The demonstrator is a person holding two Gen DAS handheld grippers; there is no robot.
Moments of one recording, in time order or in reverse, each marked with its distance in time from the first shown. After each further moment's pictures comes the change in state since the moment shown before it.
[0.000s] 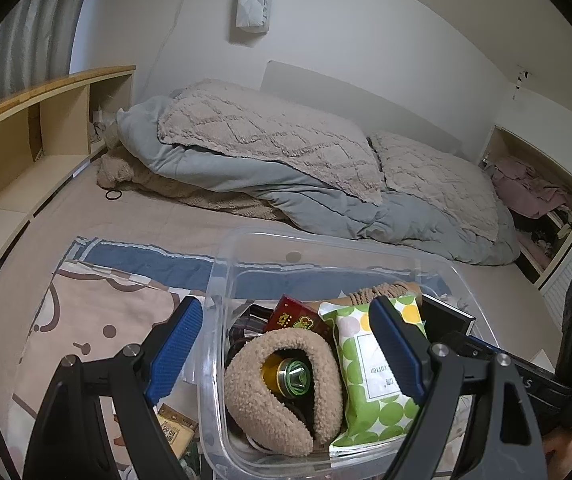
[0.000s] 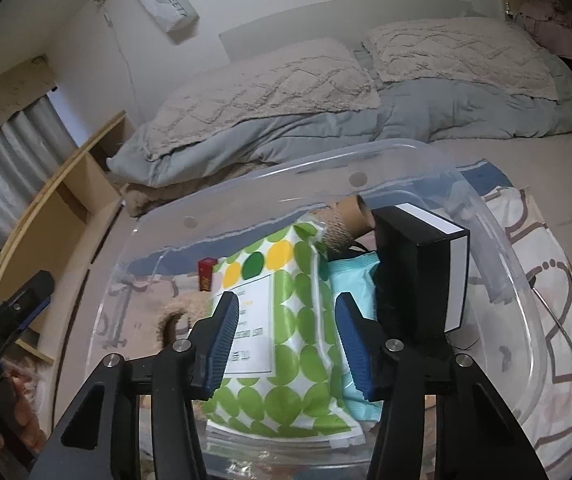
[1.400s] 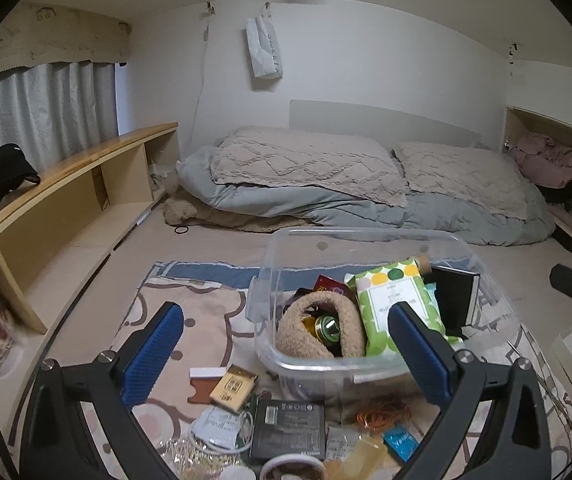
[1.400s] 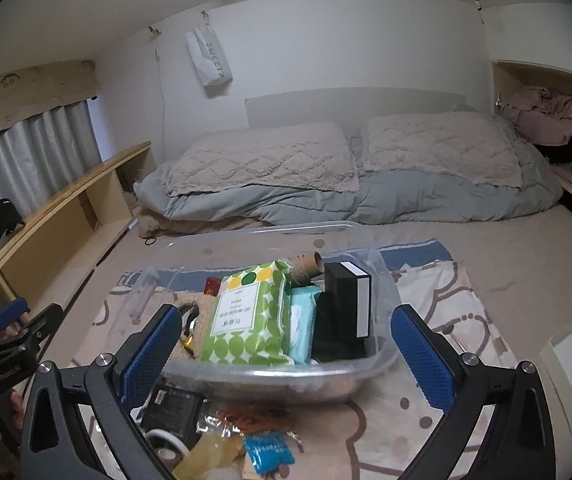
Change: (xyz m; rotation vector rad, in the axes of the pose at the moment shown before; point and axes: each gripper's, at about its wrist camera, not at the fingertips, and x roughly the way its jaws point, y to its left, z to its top) left arm -0.129 -0.044 -0.067 0.142 -0.133 0.234; right arm -0.156 -0.004 -0.039 -0.177 -0.239 -0.072
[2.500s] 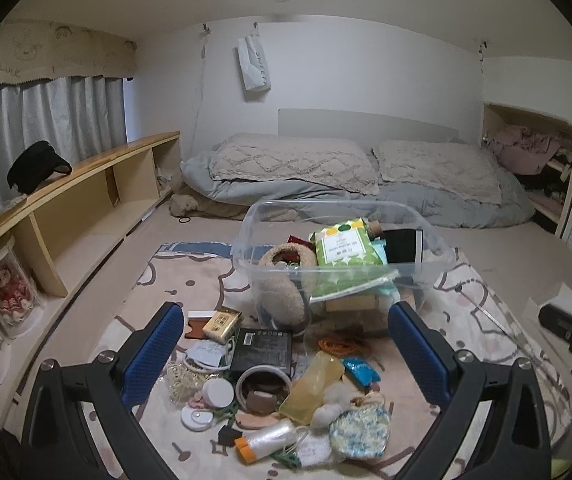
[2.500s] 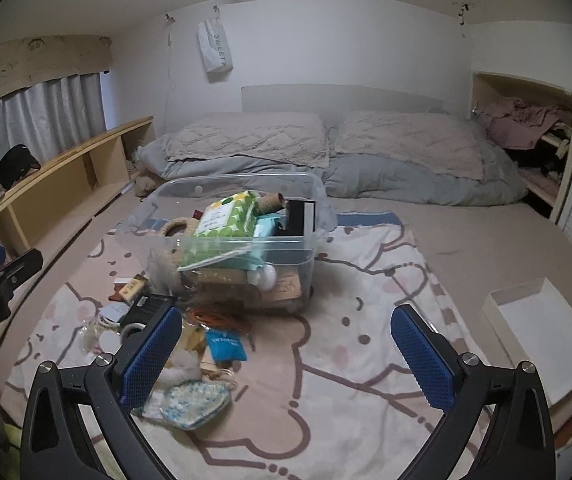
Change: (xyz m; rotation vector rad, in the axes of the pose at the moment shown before) left arm -0.124 -0.052 -0.085 0.028 -0.039 0.010; right arm -0.115 -0.037 -0.103 -0.099 0.014 -0.071
